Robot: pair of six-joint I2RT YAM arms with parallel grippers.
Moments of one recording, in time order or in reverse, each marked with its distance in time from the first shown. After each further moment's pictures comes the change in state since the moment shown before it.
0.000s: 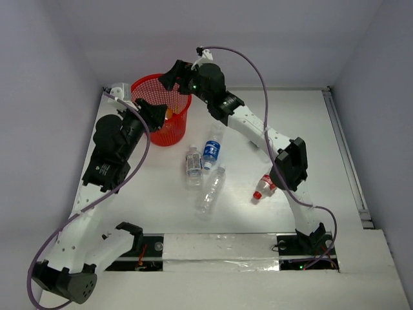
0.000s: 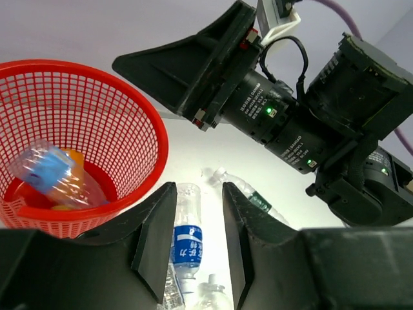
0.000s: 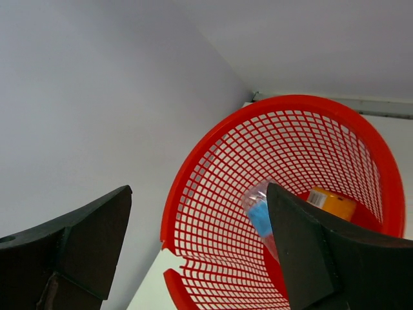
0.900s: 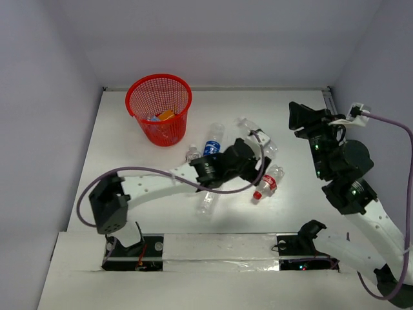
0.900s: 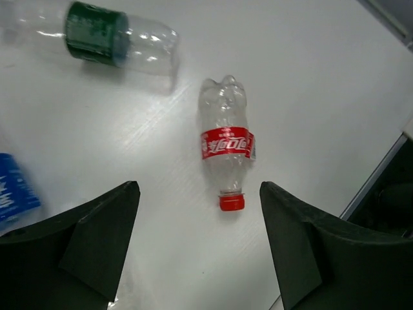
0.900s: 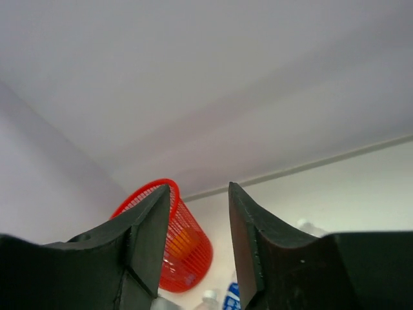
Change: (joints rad) left arm -0.782 0.629 0.177 -0.050 -0.204 0.169; right arm -0.098 -1.444 -1.209 0.068 0.530 -0.230
